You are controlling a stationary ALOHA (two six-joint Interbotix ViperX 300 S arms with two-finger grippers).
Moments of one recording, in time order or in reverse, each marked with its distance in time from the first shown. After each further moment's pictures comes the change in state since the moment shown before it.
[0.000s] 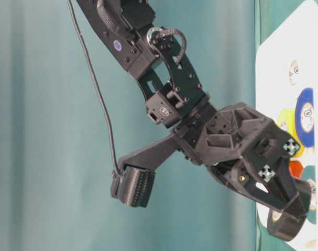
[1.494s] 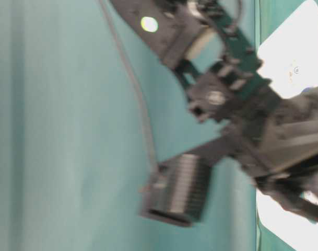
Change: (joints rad) left arm 0.000 0.000 -0.002 0.000 0.000 0.000; right arm 0.186 0.061 -0.003 0.002 -0.044 0.005
